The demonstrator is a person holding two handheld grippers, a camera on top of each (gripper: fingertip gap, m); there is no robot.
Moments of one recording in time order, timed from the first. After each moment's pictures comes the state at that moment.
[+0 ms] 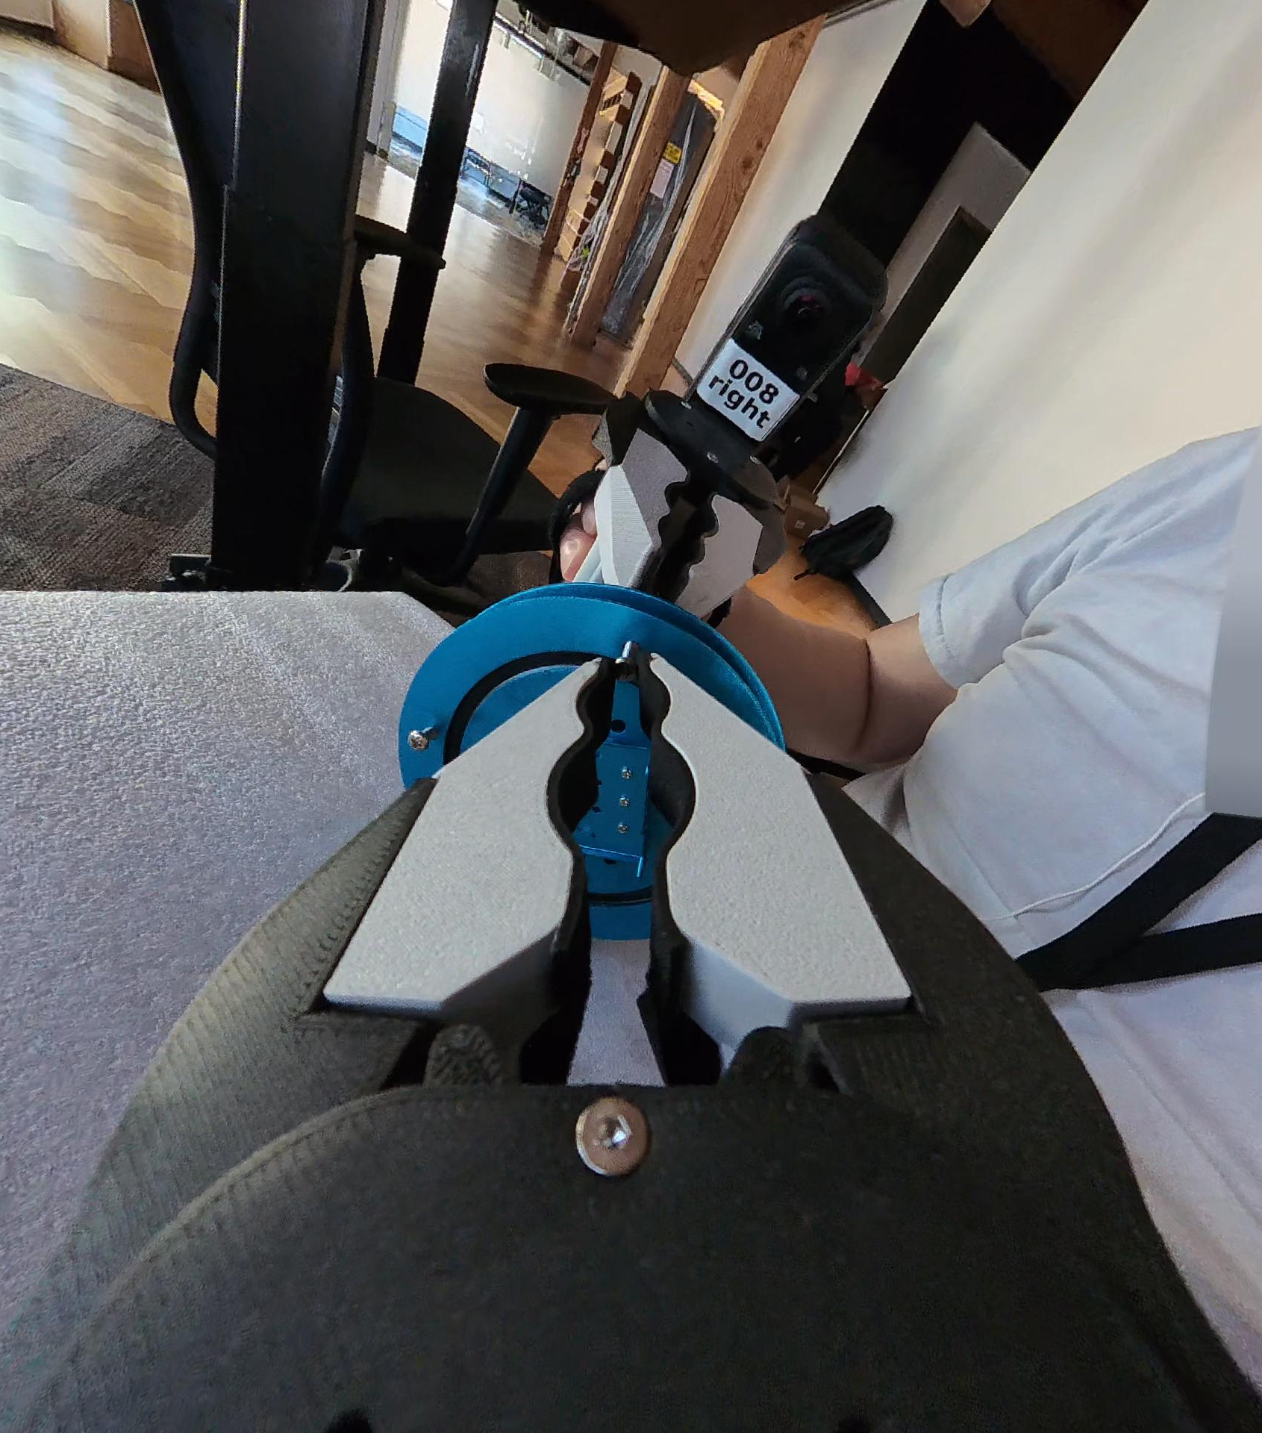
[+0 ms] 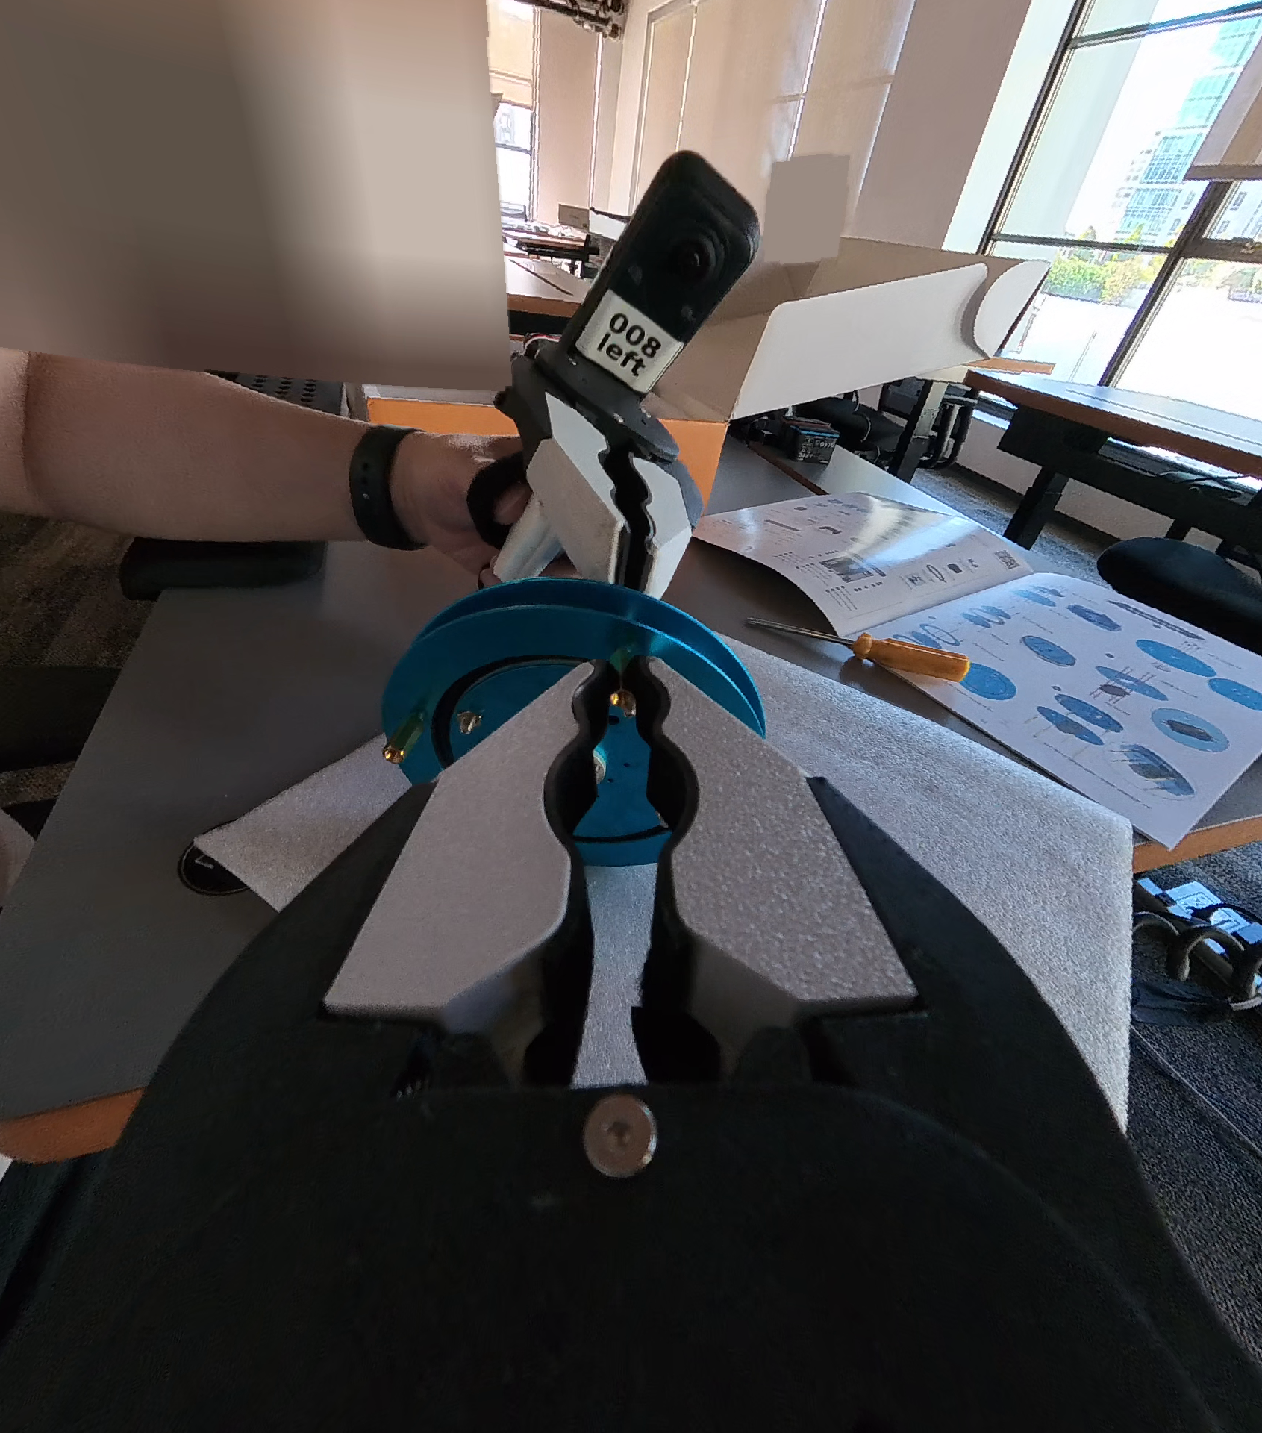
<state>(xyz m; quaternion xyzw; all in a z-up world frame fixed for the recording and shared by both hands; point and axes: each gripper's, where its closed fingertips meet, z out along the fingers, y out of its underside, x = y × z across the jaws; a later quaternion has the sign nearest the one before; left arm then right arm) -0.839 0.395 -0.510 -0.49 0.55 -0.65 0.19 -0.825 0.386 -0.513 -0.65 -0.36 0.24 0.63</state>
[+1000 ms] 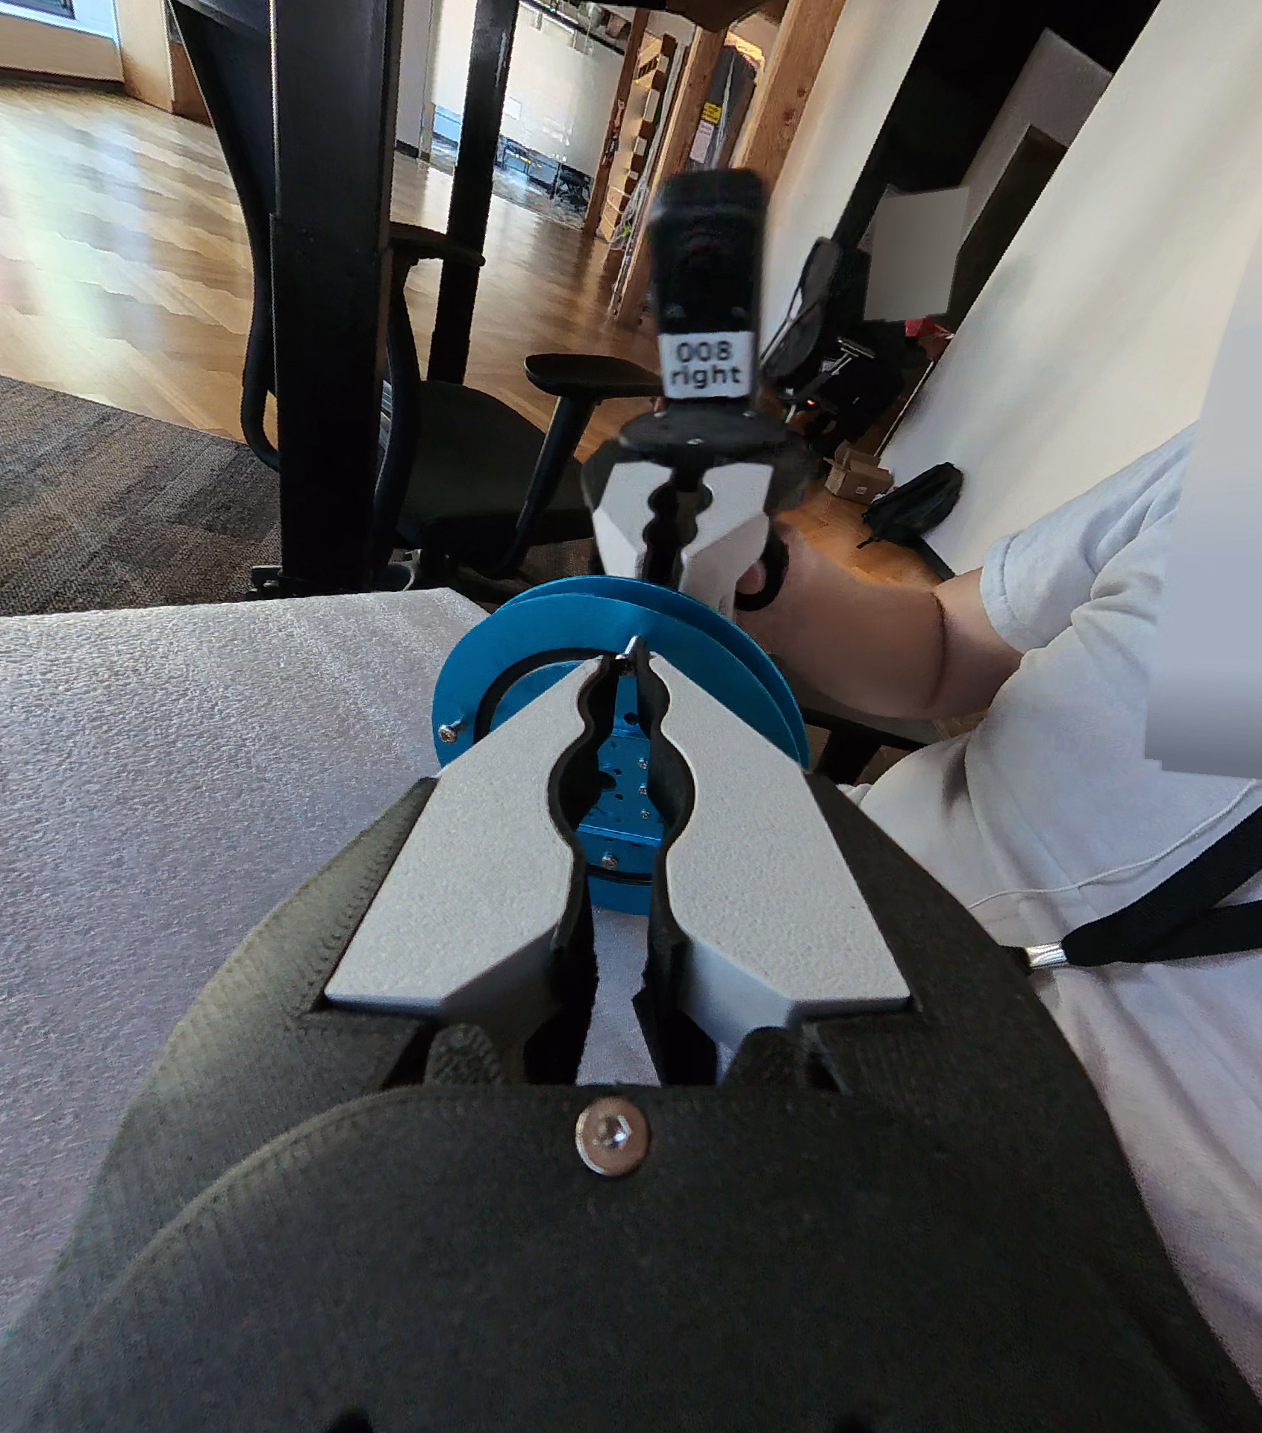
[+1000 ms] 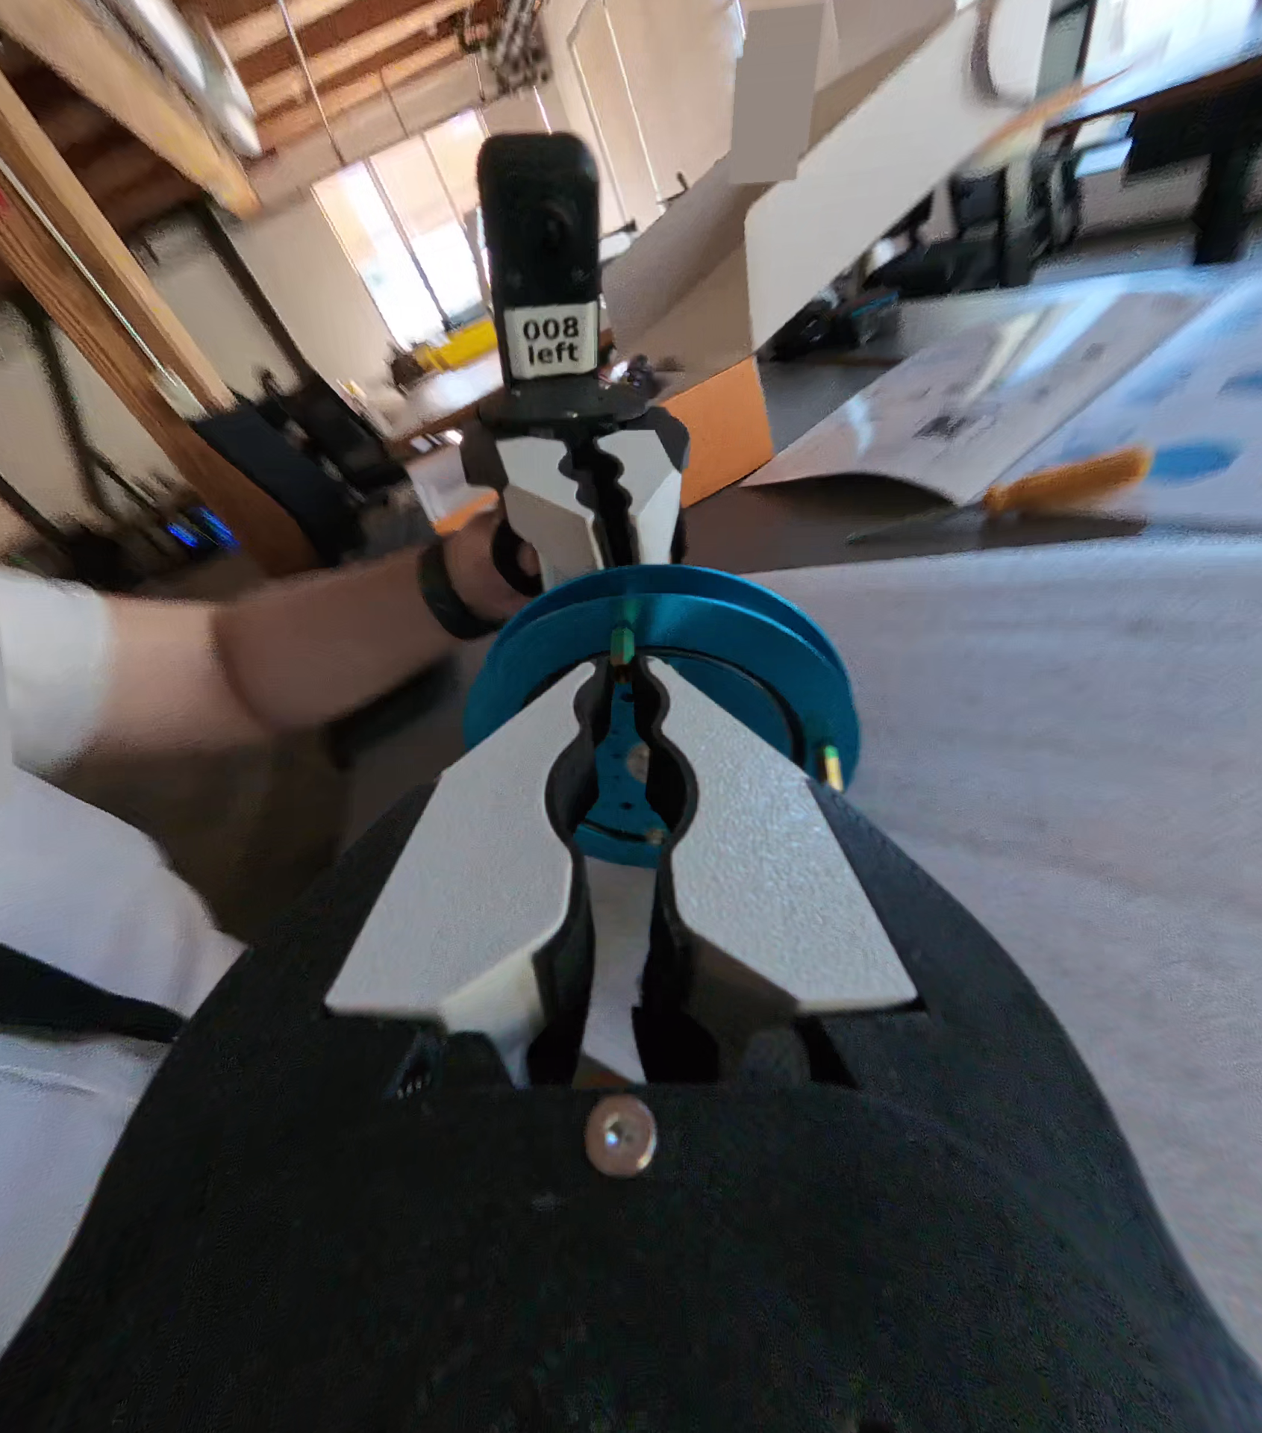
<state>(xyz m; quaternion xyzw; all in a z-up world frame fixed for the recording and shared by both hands) -0.846 0.400 -0.512 -0.49 0.57 -0.61 0.23 -0.831 0.388 -0.517 -0.71 -0.19 0.42 0.53</state>
